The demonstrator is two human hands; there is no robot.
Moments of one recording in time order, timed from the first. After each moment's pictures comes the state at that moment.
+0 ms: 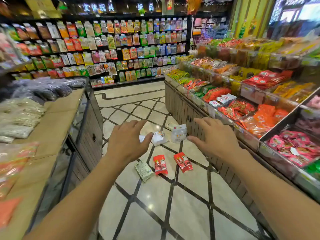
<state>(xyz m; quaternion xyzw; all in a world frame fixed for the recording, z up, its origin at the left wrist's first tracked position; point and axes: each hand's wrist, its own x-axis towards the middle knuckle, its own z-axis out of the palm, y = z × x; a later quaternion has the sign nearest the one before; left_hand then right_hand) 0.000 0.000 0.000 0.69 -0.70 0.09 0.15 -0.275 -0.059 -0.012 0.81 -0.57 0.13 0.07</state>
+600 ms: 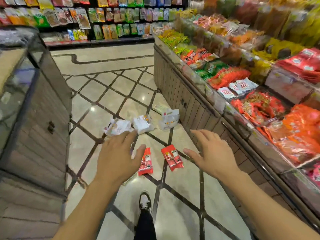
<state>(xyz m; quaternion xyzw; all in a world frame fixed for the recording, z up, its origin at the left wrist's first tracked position) 0.046 -0.367 -0.179 0.69 -0.69 -0.04 0.22 -0.233 -0.409 -0.162 0.79 -0.60 0.08 -0.03</state>
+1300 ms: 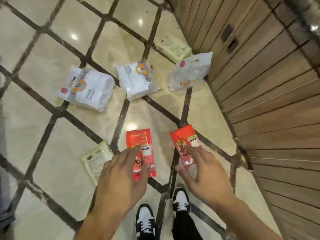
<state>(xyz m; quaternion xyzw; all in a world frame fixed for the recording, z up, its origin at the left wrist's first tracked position) 0.087 -0.742 -0.649 0.74 -0.62 -0.24 0.12 -0.137 -0.783 -0.646 0.73 -0.63 -0.01 -0.26</state>
